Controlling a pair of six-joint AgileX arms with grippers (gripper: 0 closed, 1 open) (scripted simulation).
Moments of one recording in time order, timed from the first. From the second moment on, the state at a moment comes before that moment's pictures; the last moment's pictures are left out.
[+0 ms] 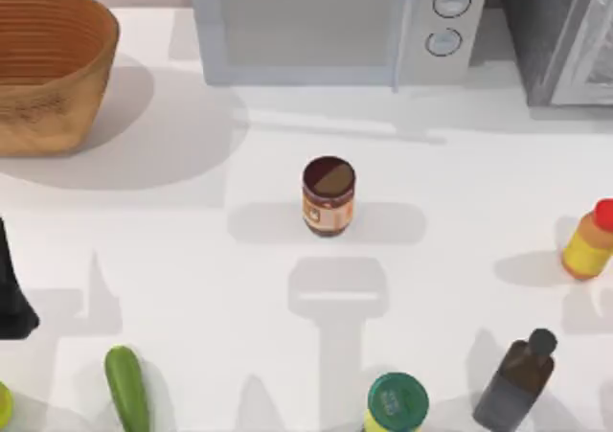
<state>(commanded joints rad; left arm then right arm) 0.00 0.00 0.00 0.00 0.00 0.00 0.00 0.00 0.00 0.00 0.00 0.00</state>
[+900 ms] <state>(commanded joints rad) -0.04 0.66 0.23 0.36 0.30 0.08 0.00 0.00 0.00 0.00 0.00 0.00</state>
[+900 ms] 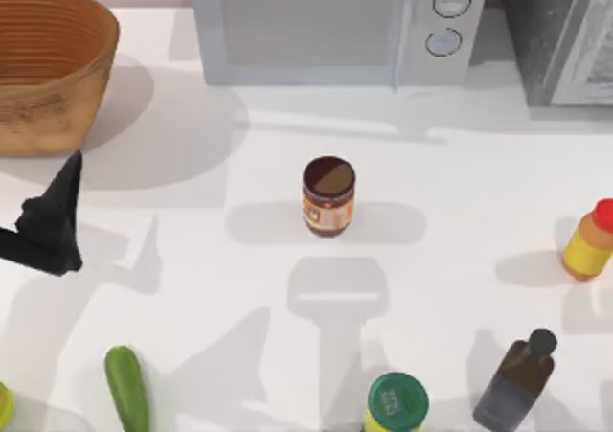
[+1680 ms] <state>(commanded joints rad) -0.13 1.54 0.57 0.89 0.76 0.08 0.00 0.00 0.00 0.00 0.00 0.00</state>
